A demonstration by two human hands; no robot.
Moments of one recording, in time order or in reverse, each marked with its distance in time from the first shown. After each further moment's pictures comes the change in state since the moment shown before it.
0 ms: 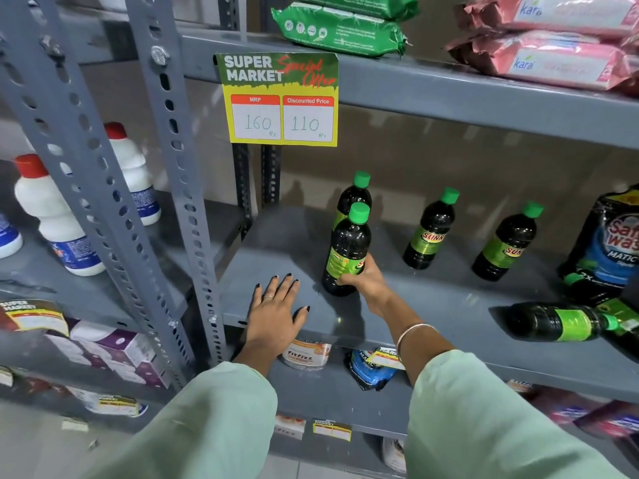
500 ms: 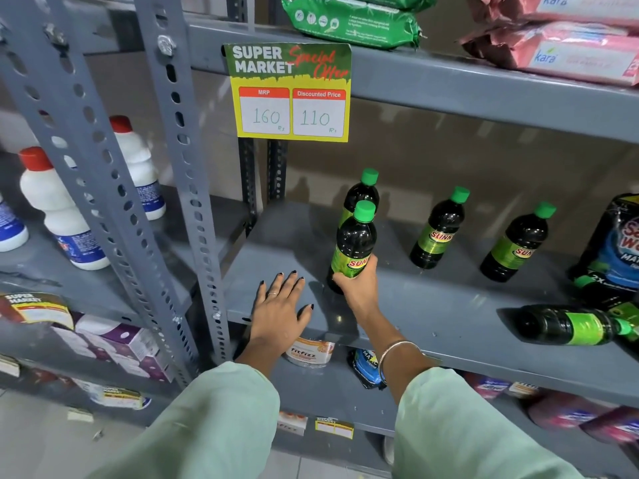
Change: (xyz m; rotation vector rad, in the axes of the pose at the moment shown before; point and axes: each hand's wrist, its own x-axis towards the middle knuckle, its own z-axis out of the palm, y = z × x) left_hand 0.000 0.000 -0.002 -0.007 -0.001 -0.006; right_hand -0.005 0.018 0.035 -0.127 0.323 -0.152
